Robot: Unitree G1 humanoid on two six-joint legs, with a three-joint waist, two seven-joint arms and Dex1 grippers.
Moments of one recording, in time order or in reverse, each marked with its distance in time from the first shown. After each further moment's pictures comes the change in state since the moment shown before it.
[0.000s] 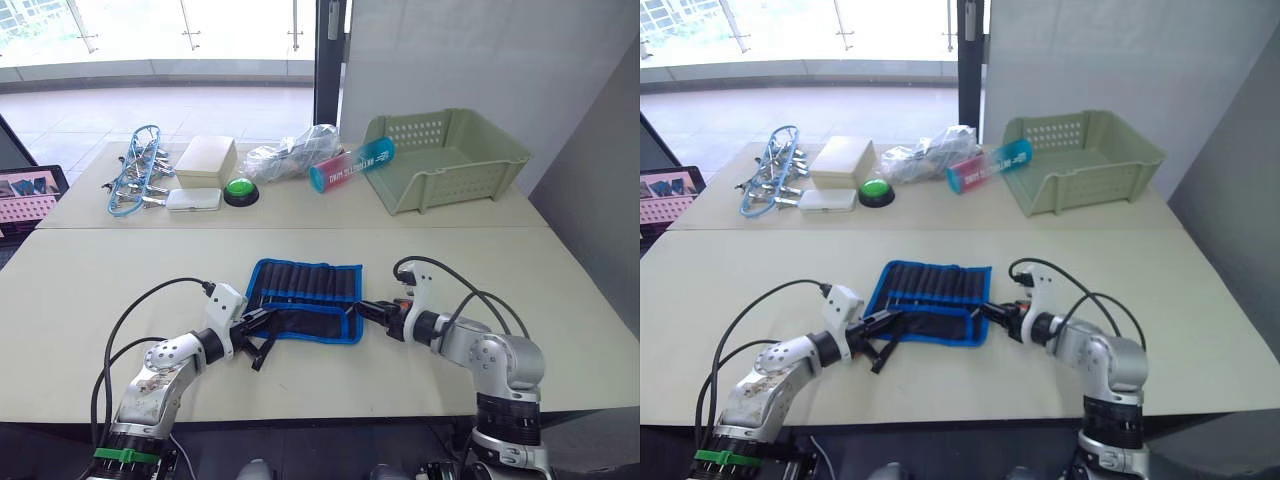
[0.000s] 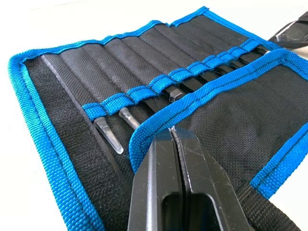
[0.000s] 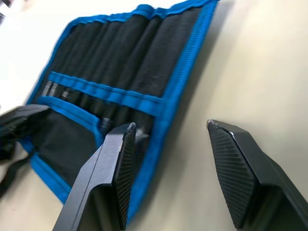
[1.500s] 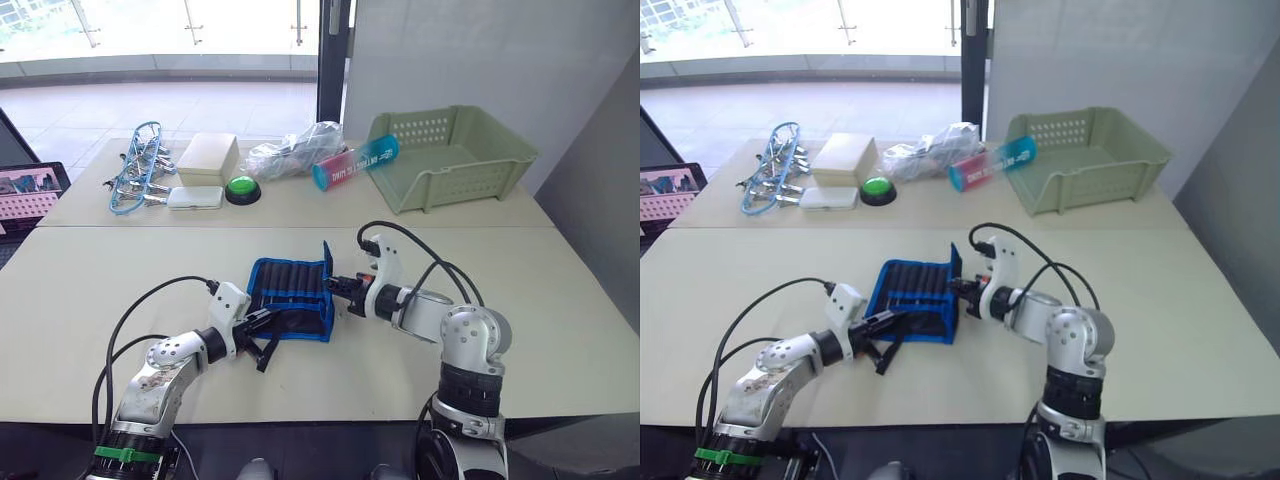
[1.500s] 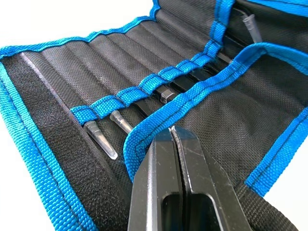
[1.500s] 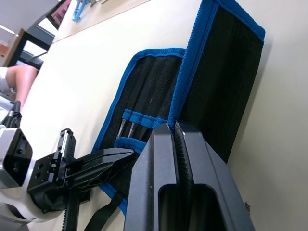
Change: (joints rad) left arm -0.005 0.023 -0.004 -0.050 -0.013 0.073 -0.024; right arm -0.177 0.182 -0.019 -0.046 0.151 0.126 -0.310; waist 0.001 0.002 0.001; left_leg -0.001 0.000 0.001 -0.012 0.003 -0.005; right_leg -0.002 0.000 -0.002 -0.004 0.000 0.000
